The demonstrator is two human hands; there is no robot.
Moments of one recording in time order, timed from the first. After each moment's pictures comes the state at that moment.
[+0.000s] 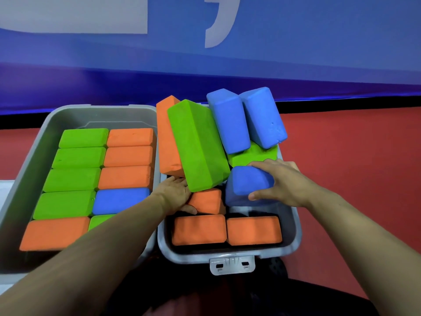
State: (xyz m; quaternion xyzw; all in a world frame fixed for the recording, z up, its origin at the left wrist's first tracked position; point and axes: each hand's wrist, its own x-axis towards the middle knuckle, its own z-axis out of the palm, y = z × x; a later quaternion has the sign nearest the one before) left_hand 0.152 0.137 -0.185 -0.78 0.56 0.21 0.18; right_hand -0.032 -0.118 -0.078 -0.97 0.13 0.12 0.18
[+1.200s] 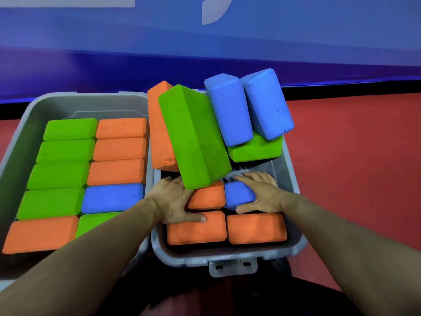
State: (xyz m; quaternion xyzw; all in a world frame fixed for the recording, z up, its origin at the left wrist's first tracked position) left_hand 0.131 0.142 -0.186 -0.81 0.54 0.20 0.12; right_hand -0.021 -0.119 -0.202 -0.93 0.11 0.28 0.20
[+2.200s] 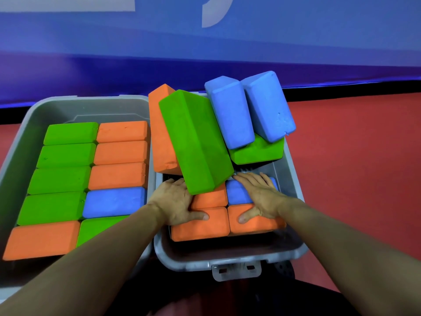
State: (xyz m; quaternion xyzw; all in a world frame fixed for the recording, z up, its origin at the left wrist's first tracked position) left_hand 0.133 0.140 -0.188 -0.82 0.53 0.22 0.10; right_hand -0.020 -0.110 -0.210 -0.94 0.07 0.26 0.20
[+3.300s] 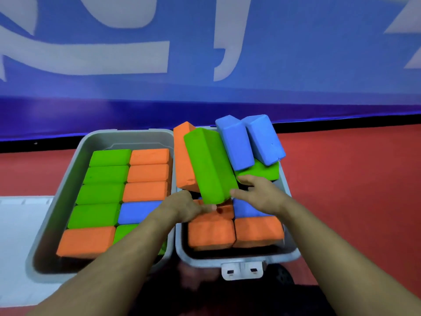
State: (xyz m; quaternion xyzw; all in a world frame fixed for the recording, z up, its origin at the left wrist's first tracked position) left_hand 0.122 0.162 -0.094 -0.88 0.26 0.36 -0.18; right_hand -0.006 -0.037 -0.051 -0.87 0.26 0.09 0.42
